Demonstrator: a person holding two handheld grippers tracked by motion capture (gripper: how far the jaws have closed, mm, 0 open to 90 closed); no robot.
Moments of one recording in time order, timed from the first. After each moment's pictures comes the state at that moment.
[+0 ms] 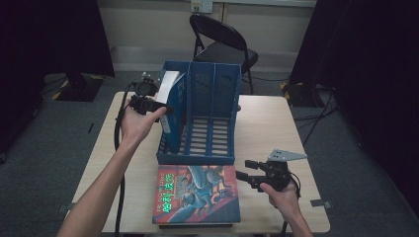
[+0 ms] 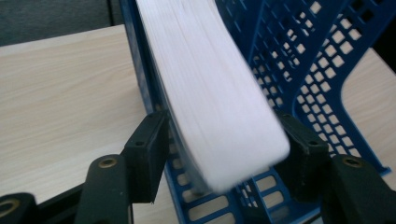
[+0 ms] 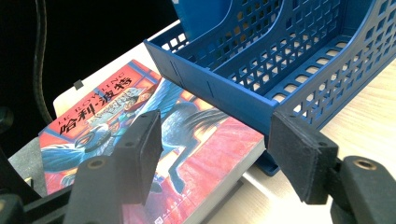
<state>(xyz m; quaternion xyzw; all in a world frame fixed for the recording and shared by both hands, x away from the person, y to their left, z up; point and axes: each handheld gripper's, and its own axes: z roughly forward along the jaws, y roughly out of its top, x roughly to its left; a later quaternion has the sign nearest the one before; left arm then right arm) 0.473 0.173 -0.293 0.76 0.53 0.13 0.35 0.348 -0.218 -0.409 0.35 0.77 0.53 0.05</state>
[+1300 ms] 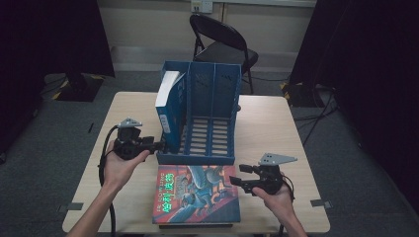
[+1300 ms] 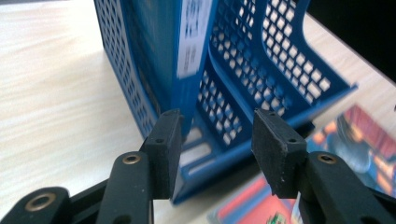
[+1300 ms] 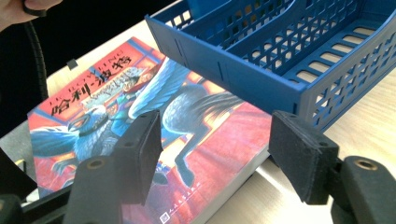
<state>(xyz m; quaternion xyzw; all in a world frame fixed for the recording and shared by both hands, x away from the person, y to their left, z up) 0.386 0.211 -0.367 0.77 0.47 0.12 0.42 0.343 -0.200 -0.419 0.34 0.79 0.50 0.05</state>
